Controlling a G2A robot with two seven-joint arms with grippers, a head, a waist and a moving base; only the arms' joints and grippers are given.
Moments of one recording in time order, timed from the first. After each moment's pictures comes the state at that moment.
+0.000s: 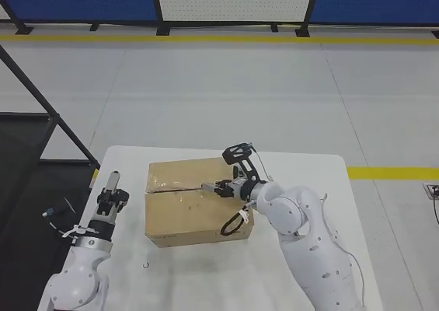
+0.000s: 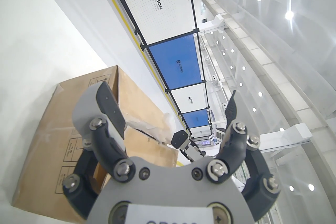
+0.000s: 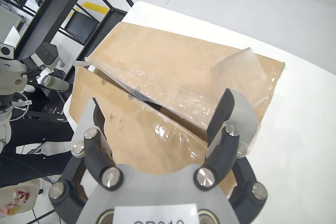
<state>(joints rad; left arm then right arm) 1.31 -1.31 -1.64 -1.77 0.04 -0.04 -0.12 -0.73 -1.60 1.26 -1.36 -1.03 -0.21 0.85</state>
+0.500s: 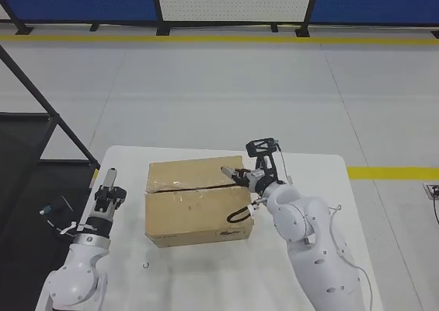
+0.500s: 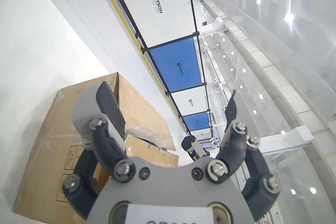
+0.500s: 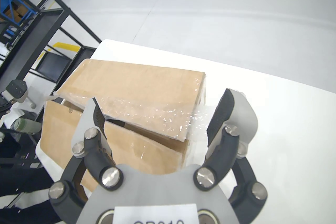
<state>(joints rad) 1.29 -1.31 -1.64 -1.75 0.04 -0.04 -0.11 -0.80 -1.59 1.28 -1.45 -1.19 -0.01 0.61</state>
